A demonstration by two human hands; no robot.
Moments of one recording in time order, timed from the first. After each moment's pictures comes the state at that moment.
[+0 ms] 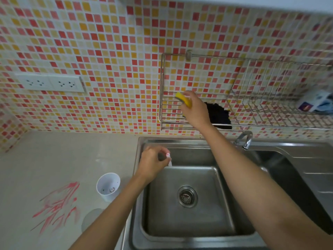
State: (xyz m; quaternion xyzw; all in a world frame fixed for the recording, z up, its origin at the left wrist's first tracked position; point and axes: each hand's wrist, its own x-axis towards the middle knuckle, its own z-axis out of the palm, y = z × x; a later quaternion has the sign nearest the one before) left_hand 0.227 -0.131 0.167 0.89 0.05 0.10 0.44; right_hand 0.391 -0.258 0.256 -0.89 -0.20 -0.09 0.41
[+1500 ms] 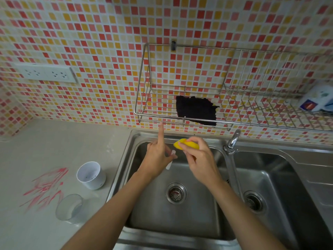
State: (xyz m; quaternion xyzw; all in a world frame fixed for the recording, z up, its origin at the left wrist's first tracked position) left_hand 0.270 -0.224 0.146 0.91 0.01 0.15 0.38; right_hand 0.318 -0.400 0.153 -0.84 -0.38 -0.13 0.36
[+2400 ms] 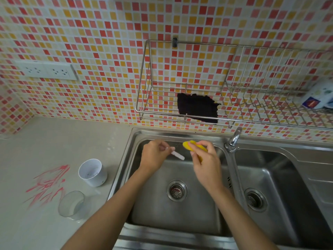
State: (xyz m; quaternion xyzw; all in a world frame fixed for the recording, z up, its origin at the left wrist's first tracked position) left_hand 0.266 -0.221 0.148 0.87 0.19 0.11 0.44; right_hand 0.303 -0.407 0.137 -0.87 -0.25 -0.16 0.40
